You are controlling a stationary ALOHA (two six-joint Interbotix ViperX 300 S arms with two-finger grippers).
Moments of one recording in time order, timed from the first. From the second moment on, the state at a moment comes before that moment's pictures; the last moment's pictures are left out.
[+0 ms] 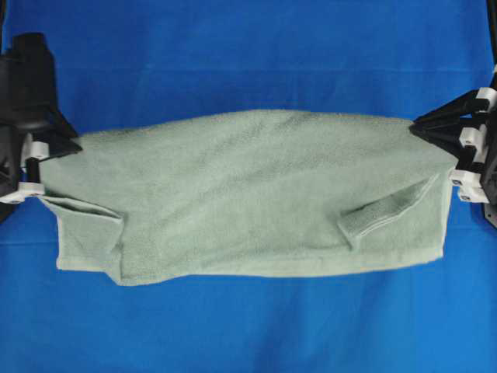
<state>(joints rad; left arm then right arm) -0.01 -0.73 0.72 0.13 0.89 -0.25 0.23 -0.79 0.81 -0.64 0.87 1.04</state>
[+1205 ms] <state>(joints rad) -0.41 -0.44 0.52 0.10 0.38 -0.54 -0.32 -0.54 0.58 -0.80 0.63 0.75</state>
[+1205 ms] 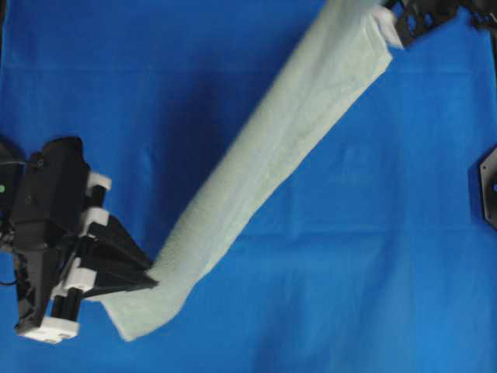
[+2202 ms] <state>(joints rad) -0.24 -0.42 0.72 0.10 0.52 -0.70 -0.38 -0.35 0.61 -0.79 0.82 0.76</state>
